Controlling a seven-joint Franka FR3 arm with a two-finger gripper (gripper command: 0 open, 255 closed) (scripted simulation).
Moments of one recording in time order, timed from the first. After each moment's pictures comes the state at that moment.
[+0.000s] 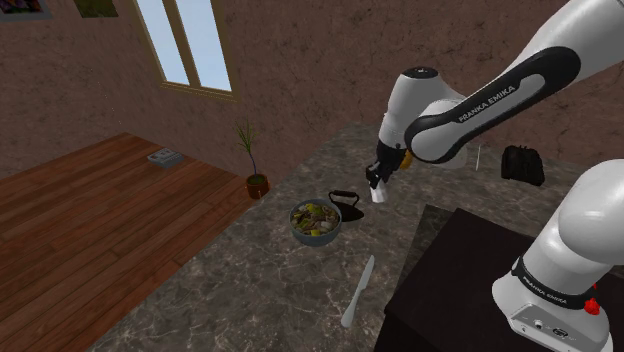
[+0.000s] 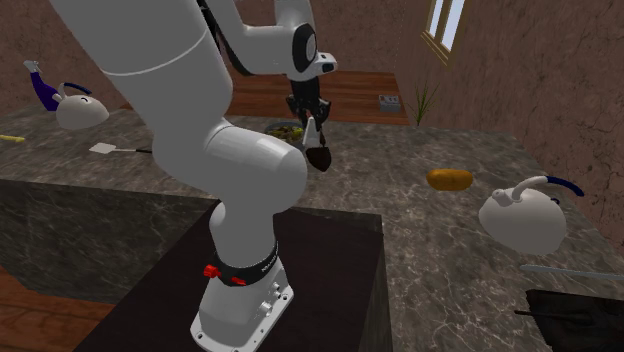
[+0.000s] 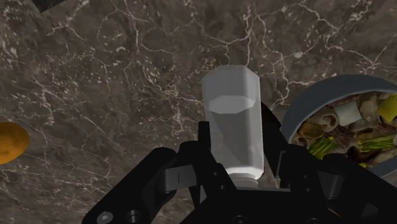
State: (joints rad) arm -0.10 -0.33 0.20 -2.74 -0.04 2.61 0.30
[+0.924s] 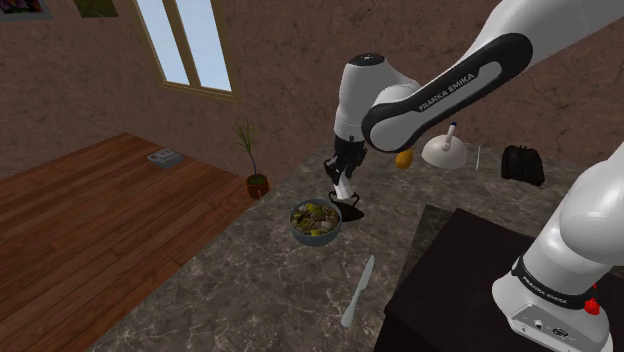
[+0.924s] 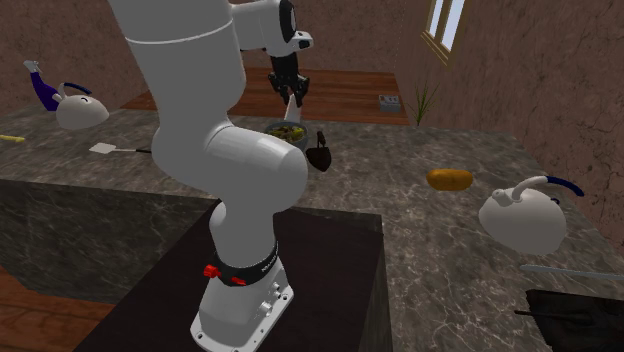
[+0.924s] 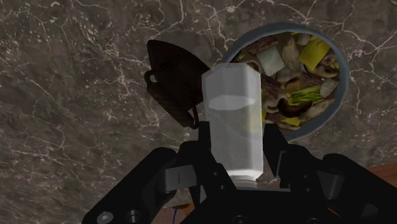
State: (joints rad) arm -0.08 -0.13 0.34 -2.42 -0.12 2.48 0.53
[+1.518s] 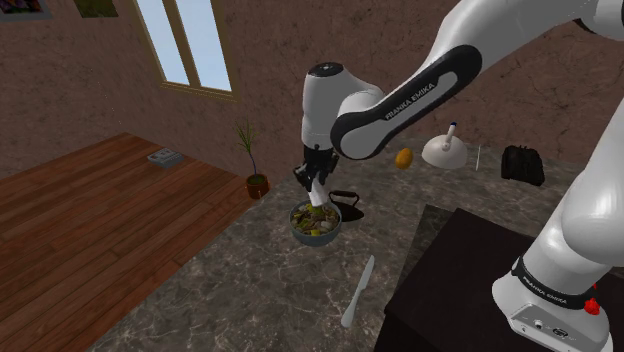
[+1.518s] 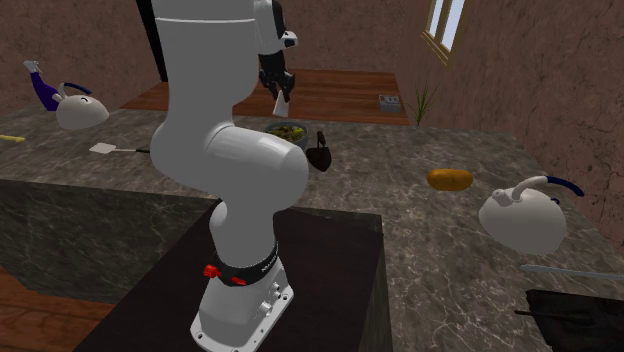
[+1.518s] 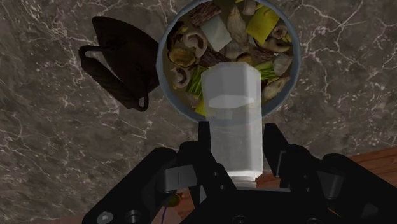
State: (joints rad) arm -0.04 0.08 0.40 -2.20 -0.26 2.44 0.72
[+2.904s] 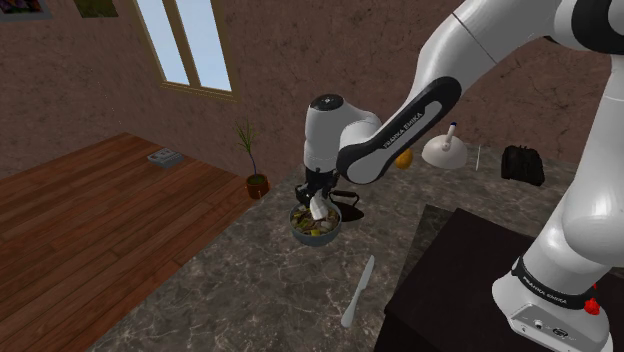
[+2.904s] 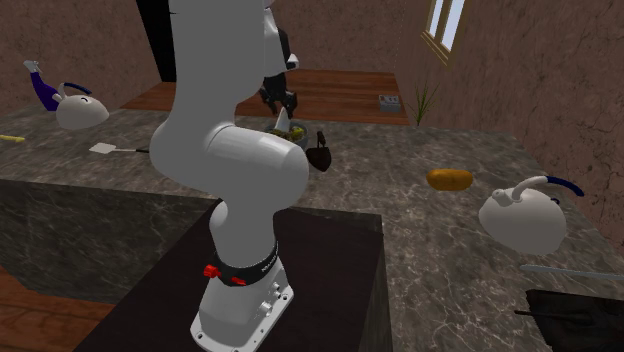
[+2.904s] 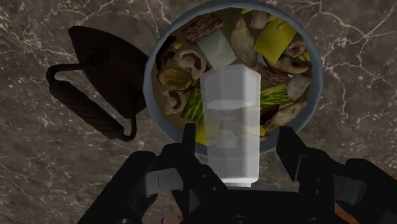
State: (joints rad) arm -0.02 0.20 0.37 -2.24 -0.38 2.58 0.82
